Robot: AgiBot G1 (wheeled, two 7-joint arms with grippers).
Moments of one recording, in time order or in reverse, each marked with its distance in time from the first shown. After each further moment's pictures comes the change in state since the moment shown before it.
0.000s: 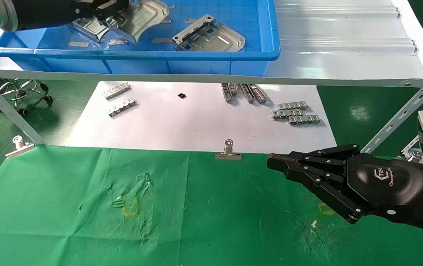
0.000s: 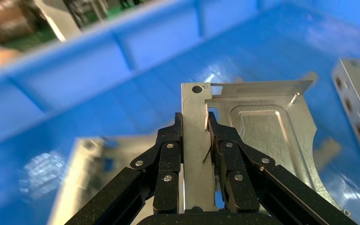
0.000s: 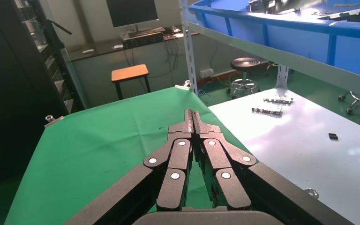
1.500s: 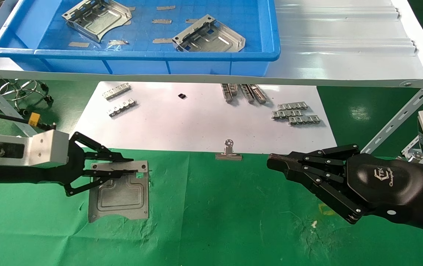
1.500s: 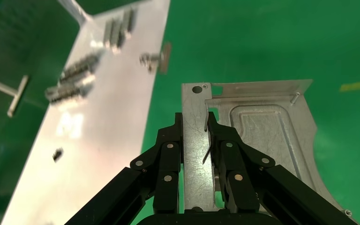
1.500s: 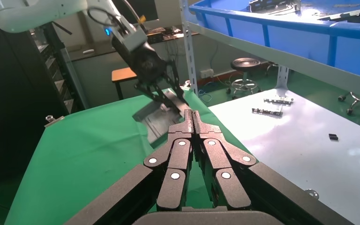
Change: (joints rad) left arm 0.396 -0.383 0.228 -0.537 -0.217 0.522 0.444; right arm 0.000 0.000 0.000 0.000 0.000 0.000 0.000
